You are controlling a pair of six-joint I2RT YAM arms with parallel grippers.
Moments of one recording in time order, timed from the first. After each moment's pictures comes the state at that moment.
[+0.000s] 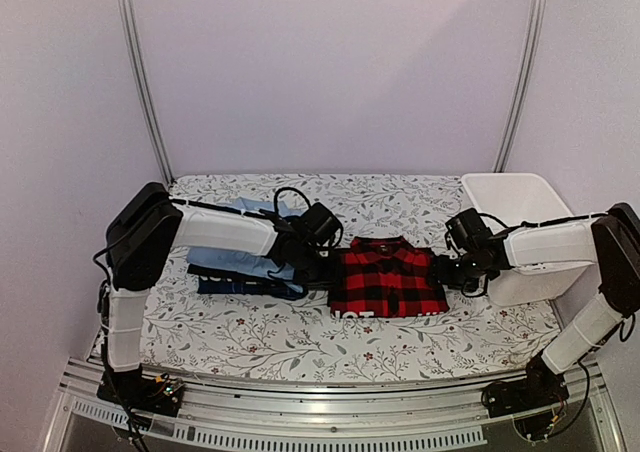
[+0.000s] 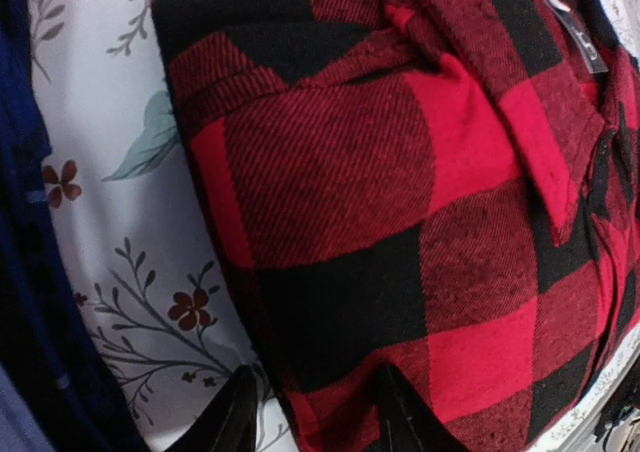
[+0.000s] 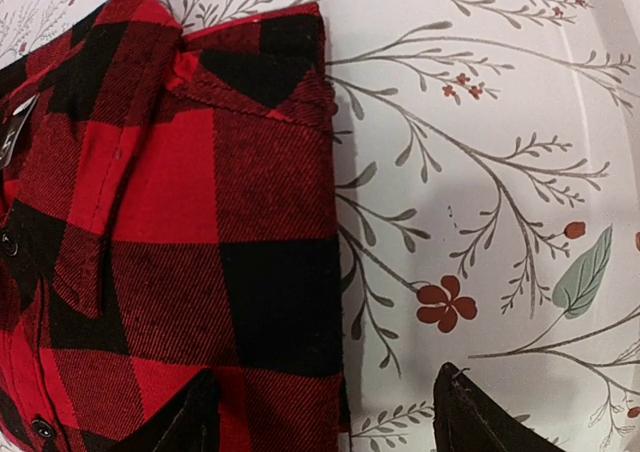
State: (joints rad) left arm -0.89 2.12 1.45 -0.41 0.06 -0.74; right arm 0.47 1.54 0.74 -0.29 0.05 0.57
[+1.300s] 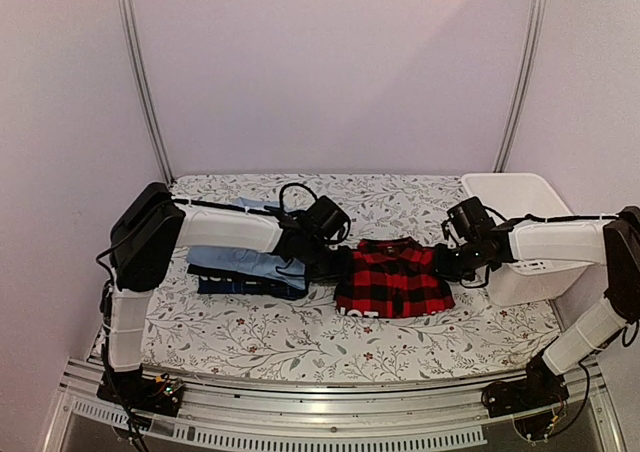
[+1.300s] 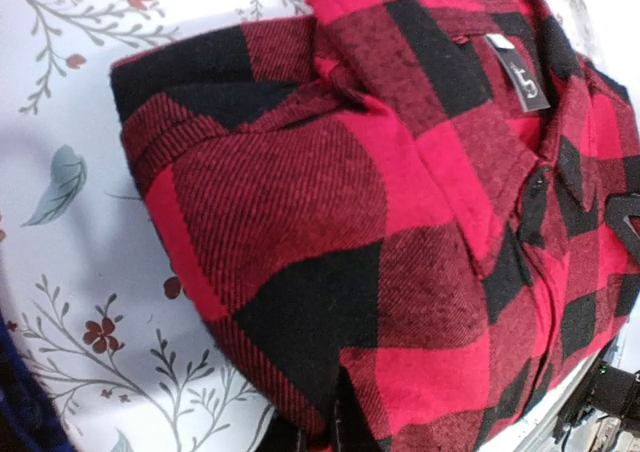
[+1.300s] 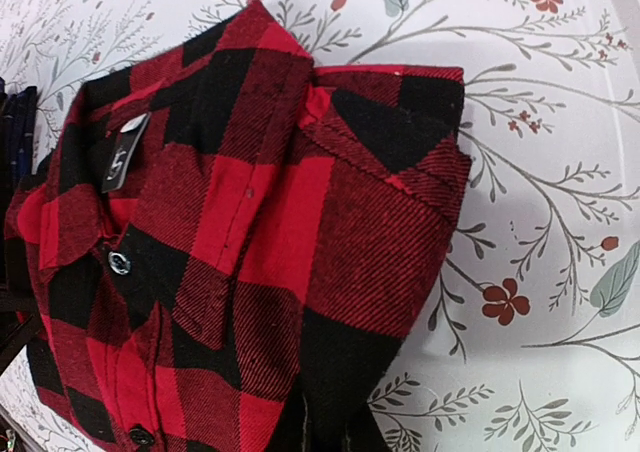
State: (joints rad) left arm -0.91 2.15 1.52 -0.36 0.12 -0.79; right arm 0.48 1.51 0.79 -0.31 -0.05 0.60
